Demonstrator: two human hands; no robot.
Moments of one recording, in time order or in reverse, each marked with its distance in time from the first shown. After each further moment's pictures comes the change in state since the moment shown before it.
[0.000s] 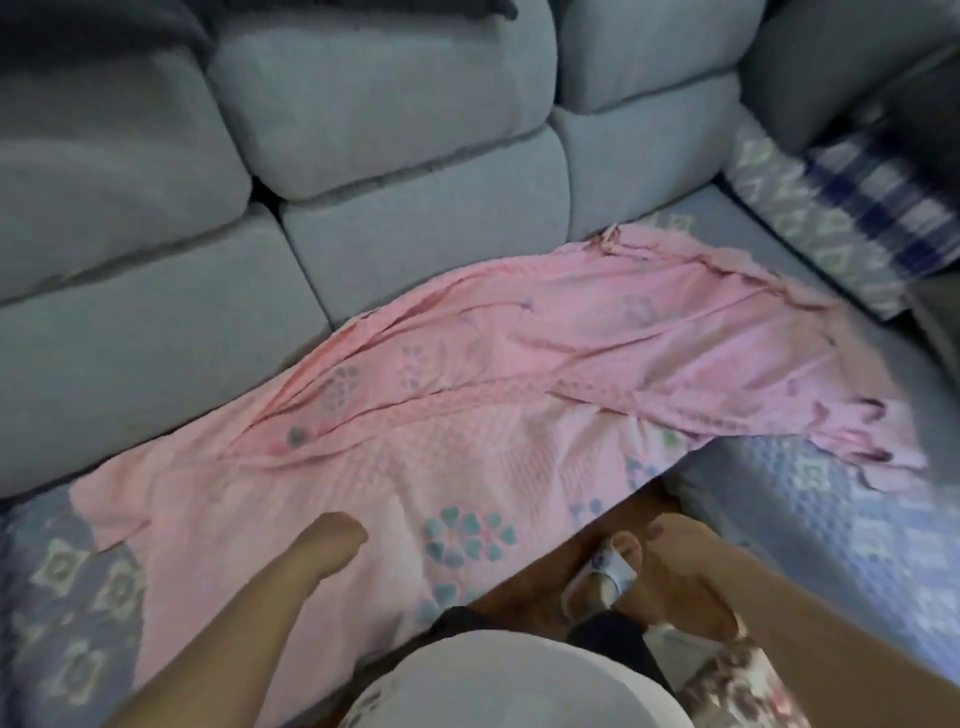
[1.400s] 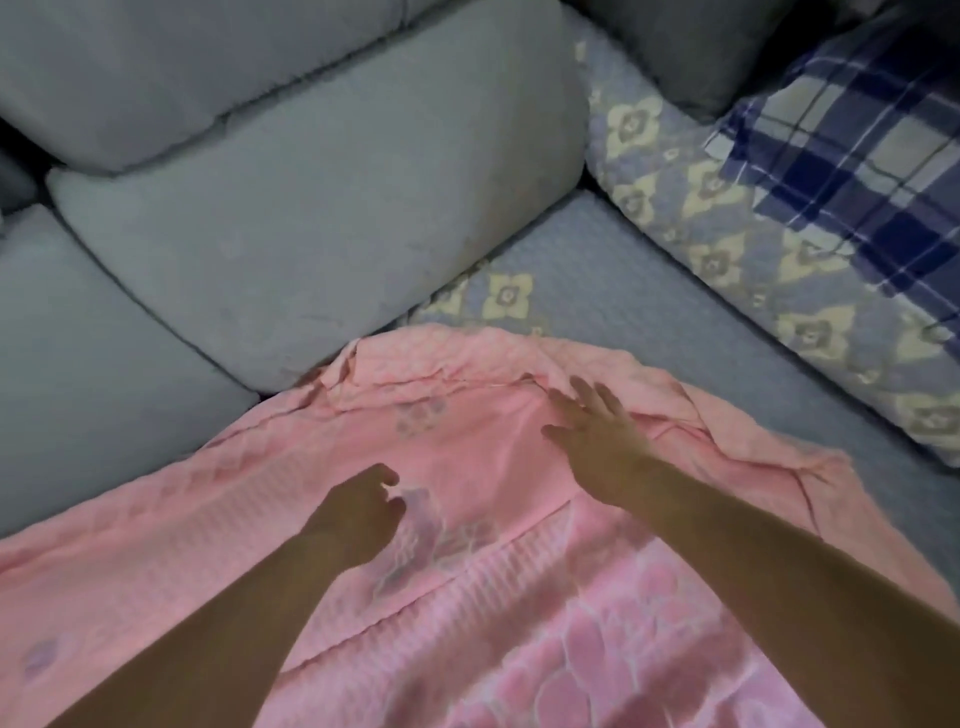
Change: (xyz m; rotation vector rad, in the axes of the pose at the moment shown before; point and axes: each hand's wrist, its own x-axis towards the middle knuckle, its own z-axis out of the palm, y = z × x) left_hand 0.364 0.785 0.252 0.284 0.127 0.256; right_hand 0.661 0.336 -0.423 -0.456 0.431 -0.475
